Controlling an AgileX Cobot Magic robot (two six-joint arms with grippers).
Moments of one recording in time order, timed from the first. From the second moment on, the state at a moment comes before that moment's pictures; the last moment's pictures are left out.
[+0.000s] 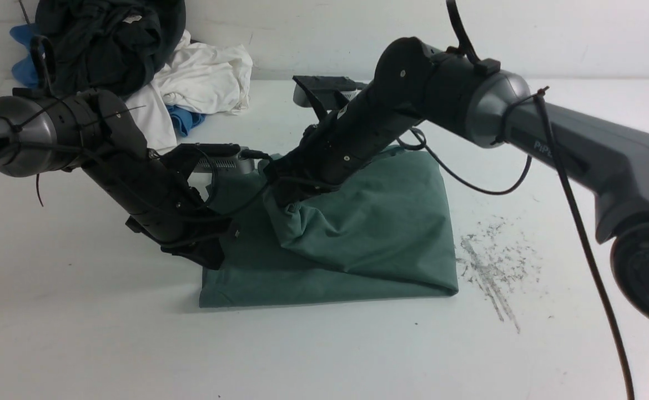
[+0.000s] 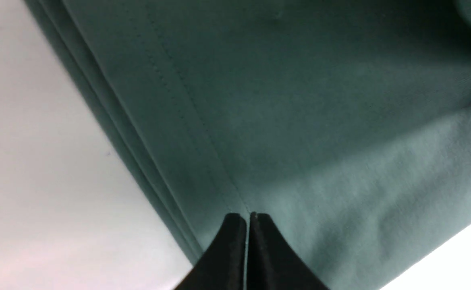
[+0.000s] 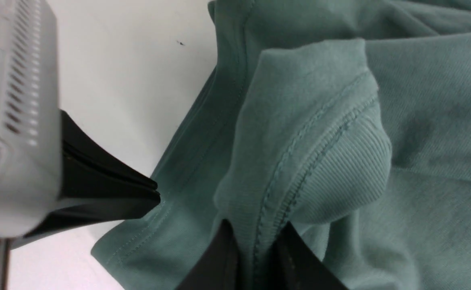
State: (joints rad) right arm 0.54 2.31 -2.06 0.57 1.01 -0.33; left arm -0.13 1.99 -1.36 -0.51 0.89 0.47
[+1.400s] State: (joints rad) right arm 0.43 2.54 -2.28 0.29 0.96 -0.22; left arm -0.17 2.09 -1.38 -0.53 0.49 0.48
